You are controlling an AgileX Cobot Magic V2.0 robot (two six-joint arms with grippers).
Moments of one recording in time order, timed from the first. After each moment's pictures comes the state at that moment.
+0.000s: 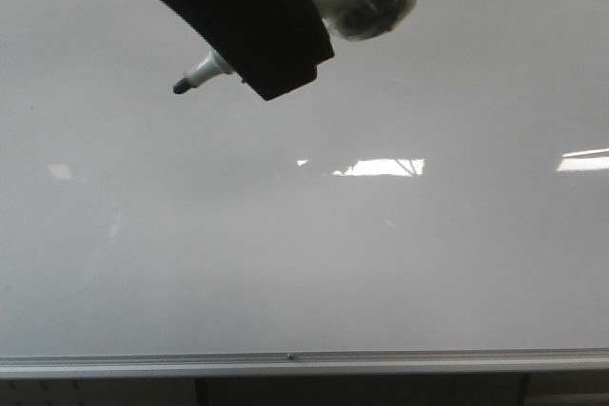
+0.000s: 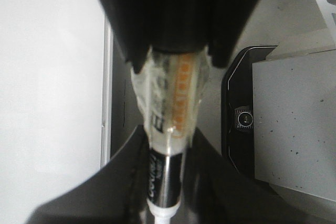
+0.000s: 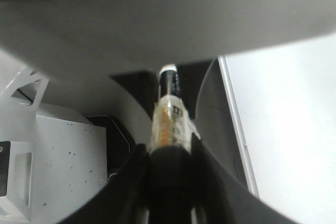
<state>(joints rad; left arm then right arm) -0.90 1.41 -1.28 -0.23 1.05 0.75 0.52 1.15 -1.07 0.66 1.04 -1.07</state>
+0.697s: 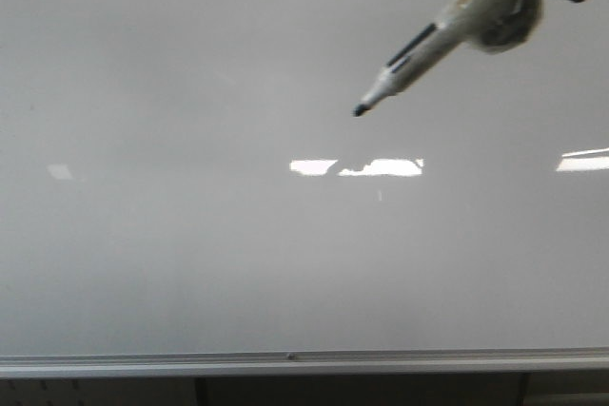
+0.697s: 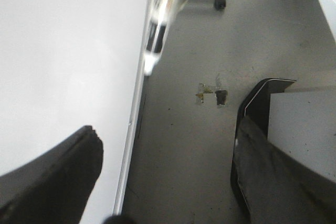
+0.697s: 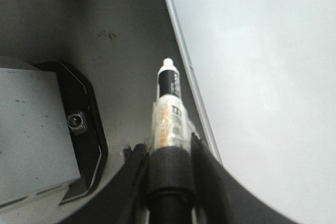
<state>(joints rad) -0.80 1.29 -1.31 -0.23 1.07 0.67 0.52 1.15 -1.17 0.25 1.12 -0.74</state>
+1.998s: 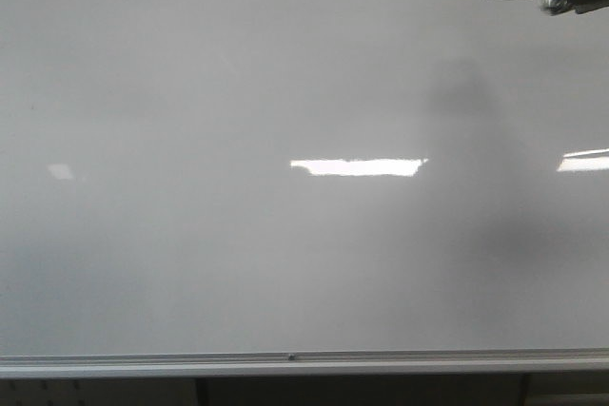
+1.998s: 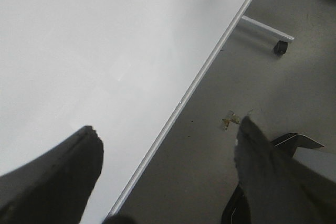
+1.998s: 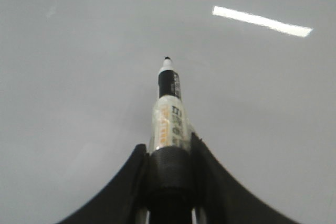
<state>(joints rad) -0.46 1.11 -1.19 -0.33 1.03 0.63 0.24 1.08 -0.64 0.73 -0.03 -0.80</state>
